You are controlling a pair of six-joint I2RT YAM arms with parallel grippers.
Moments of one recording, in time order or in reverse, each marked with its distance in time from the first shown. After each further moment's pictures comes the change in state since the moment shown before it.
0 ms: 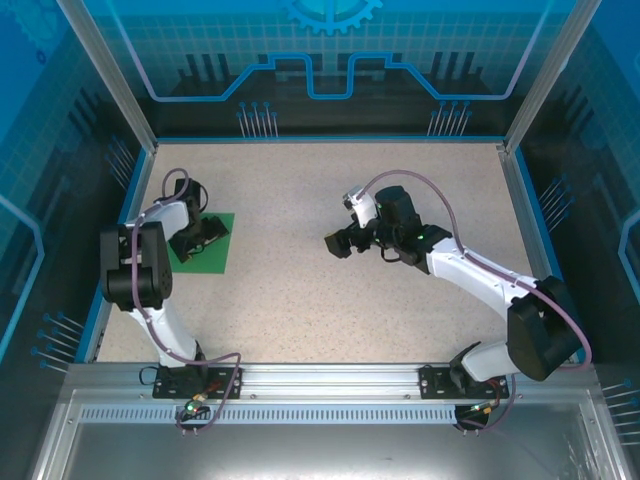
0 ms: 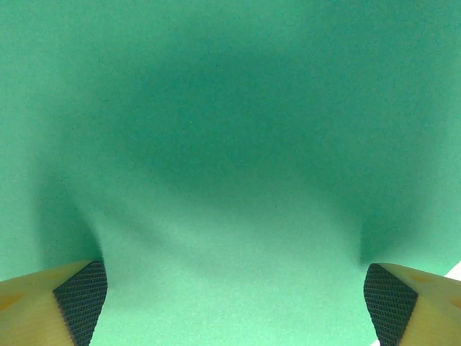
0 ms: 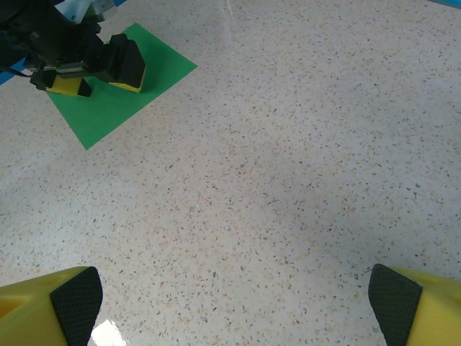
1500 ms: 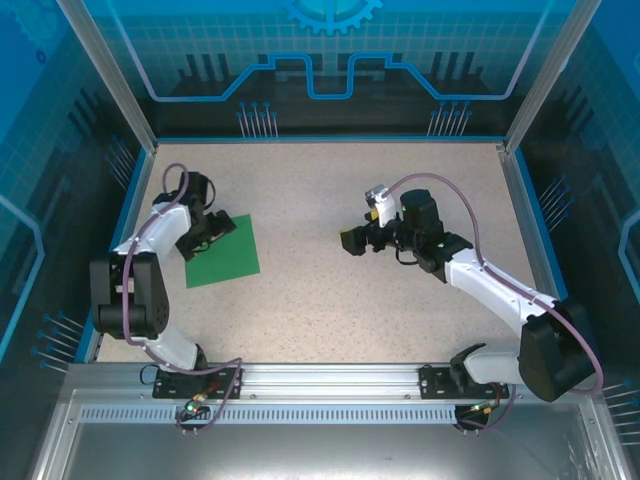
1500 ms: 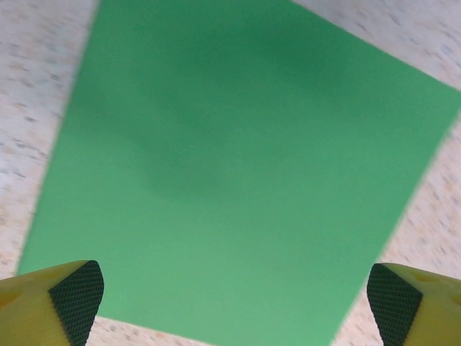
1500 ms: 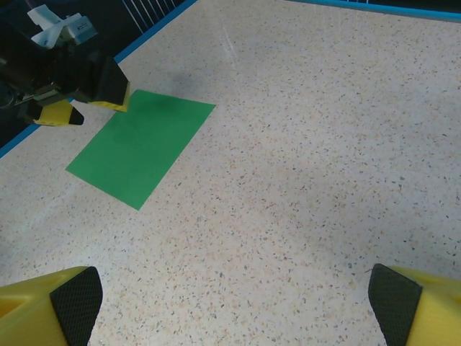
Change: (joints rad) left arm -0.079 -0.213 -0.020 -0.143 0.009 -0.105; right arm -0.104 -0.131 -0.117 0.073 -0.109 0.088
